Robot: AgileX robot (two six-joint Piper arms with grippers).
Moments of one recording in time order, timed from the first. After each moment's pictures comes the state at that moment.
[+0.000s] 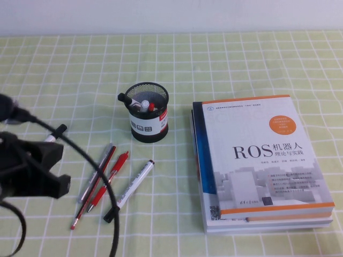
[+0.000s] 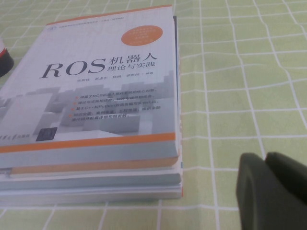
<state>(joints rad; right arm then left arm) 0.12 -0.02 0.03 0.14 0.38 0.03 -0.41 0.90 -0.73 -0.08 0.57 0.14</state>
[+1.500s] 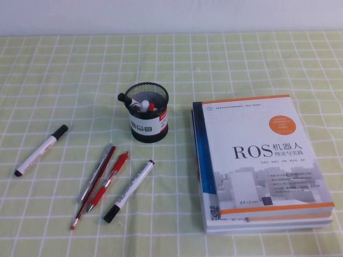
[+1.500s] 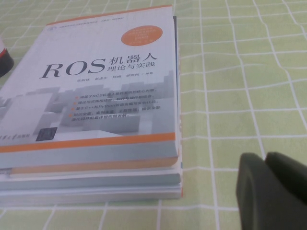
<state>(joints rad) 0.12 -0.02 0.03 0.14 0.38 0.03 -0.08 -0.01 0.00 -0.04 0.22 0.07</state>
